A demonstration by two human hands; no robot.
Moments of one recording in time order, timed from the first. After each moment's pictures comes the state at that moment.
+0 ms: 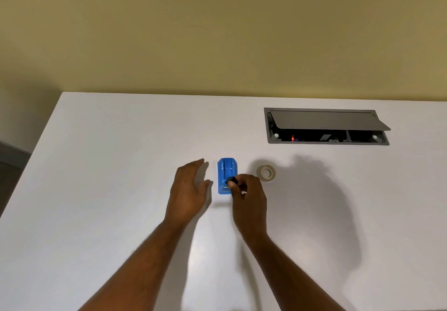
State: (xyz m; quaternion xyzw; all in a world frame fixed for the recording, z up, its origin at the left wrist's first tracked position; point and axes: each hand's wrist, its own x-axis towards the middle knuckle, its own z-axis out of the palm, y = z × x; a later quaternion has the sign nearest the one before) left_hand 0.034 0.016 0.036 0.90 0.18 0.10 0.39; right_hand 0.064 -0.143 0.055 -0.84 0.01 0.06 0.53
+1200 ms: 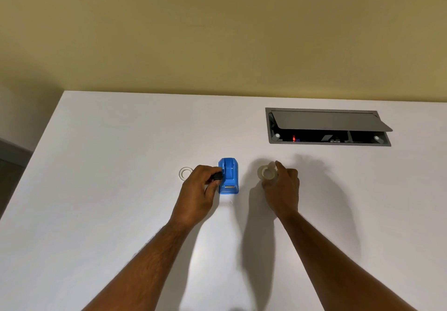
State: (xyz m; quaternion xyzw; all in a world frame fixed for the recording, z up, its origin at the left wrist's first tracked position) left_hand 0.036 0.002 0.054 0.88 0.11 0.08 0.46; right_hand 0.132 -0.209 0.024 -0.94 0.05 0.10 0.33
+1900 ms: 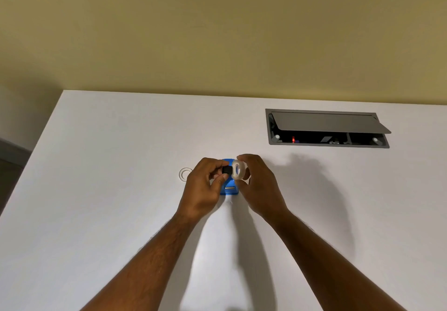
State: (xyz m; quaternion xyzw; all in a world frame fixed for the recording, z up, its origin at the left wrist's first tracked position) left_hand 0.054 -0.008 0.072 0.83 0.11 0.12 0.53; right_hand 0.119 -0.166 0.077 -0.89 -0.22 0.06 0.40
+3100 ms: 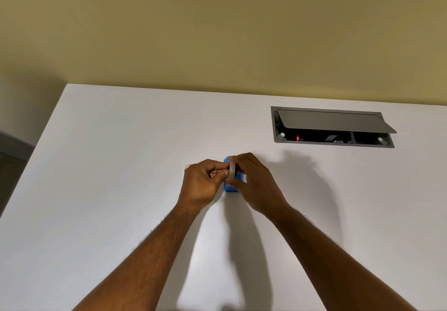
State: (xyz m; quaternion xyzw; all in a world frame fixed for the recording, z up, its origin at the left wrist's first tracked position) left_hand 0.054 0.007 0.067 0.77 0.19 0.07 0.60; right_hand 0.121 -0.149 0.067 -0.87 -0.30 0.10 0.38
